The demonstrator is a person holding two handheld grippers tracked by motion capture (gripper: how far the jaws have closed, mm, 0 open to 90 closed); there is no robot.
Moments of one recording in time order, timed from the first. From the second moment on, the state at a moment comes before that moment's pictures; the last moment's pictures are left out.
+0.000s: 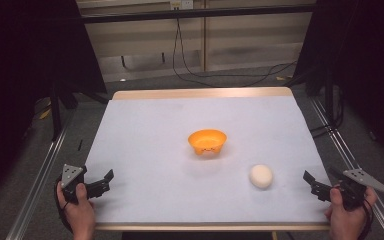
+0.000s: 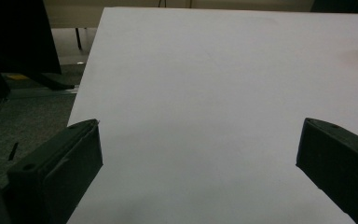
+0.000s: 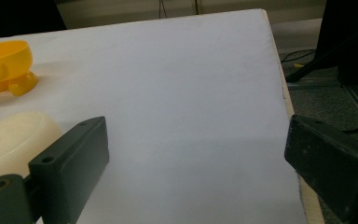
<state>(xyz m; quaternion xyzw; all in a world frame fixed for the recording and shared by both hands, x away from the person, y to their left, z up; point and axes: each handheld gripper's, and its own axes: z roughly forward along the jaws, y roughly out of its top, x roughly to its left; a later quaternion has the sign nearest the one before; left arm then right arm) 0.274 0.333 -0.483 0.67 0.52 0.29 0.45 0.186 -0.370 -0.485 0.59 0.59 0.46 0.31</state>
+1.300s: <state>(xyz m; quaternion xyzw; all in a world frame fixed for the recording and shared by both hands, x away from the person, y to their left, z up) 0.274 0.332 -0.483 0.67 0.52 0.29 0.45 0.217 -0.333 -0.468 0.53 0.72 0.38 0.22</state>
